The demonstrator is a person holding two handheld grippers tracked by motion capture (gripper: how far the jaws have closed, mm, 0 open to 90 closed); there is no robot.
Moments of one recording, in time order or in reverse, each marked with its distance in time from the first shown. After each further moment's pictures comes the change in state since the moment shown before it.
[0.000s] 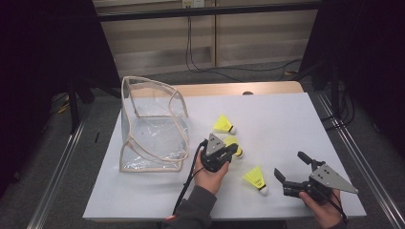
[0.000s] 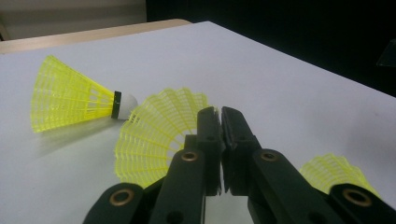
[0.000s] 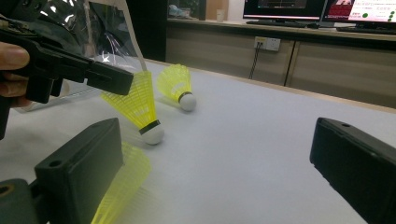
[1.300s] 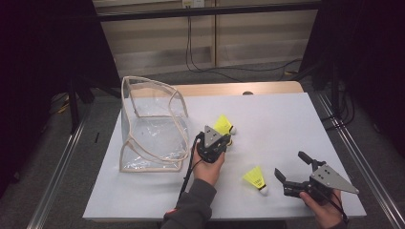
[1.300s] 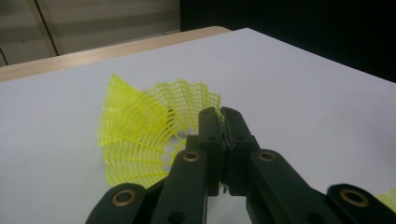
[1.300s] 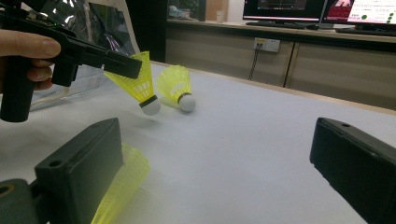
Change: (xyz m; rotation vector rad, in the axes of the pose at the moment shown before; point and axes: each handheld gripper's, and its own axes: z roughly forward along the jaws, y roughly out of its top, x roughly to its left) left arm 0.021 0.013 0.004 -0.018 0.145 0.028; right arm -0.001 0.000 -0.001 -0.003 -0.003 -0.002
